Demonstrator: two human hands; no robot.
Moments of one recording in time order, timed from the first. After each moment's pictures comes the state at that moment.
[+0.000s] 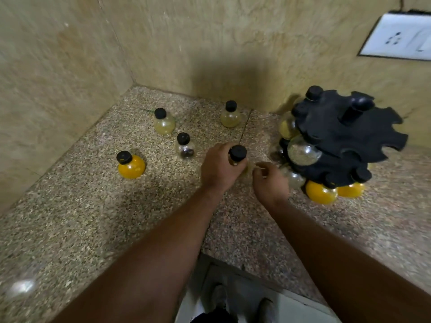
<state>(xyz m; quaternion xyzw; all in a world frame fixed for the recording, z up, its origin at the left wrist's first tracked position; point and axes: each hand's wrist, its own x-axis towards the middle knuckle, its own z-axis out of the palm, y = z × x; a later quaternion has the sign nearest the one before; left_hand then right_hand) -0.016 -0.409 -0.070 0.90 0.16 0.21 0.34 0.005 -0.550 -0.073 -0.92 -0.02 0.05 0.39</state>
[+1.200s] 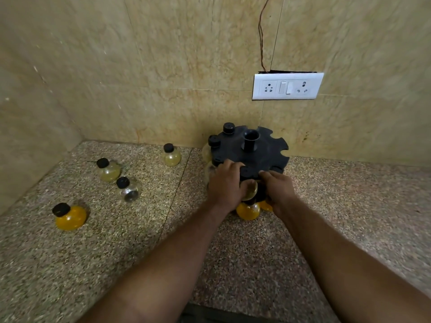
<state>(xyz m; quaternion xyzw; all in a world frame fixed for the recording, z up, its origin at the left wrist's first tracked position) 0.041 -0.598 -0.009 0.95 -0.01 0.20 0.23 0.063 -0.741 0.003 -0.69 0.14 0.07 0.70</state>
